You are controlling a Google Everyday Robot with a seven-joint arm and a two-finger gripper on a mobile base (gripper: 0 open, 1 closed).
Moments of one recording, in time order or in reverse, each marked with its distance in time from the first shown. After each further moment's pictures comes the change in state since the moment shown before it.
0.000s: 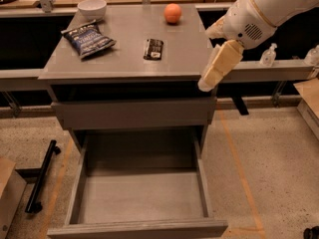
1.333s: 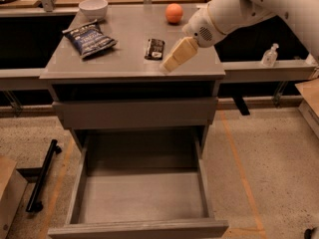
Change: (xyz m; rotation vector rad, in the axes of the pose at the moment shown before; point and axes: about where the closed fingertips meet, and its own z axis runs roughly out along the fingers) arm -0.042 -0.080 0.083 0.092 -0.150 0.137
